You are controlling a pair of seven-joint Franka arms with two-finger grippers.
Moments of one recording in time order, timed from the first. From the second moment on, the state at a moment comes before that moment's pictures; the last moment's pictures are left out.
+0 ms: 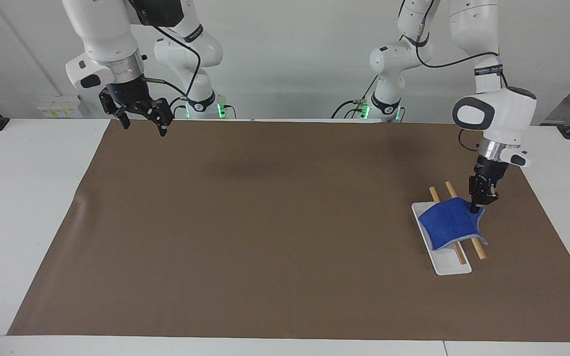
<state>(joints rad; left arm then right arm) 0.30 0.03 -0.18 -2.32 -0.47 2.81 -0.82 -0.01 -0.04 0.08 -1.60 -0.07 1.55 0.27</state>
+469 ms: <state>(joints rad) 0.29 0.03 -0.18 -2.34 -0.47 2.82 -0.82 -0.05 -0.04 0.08 -1.60 -0.07 1.52 0.17</state>
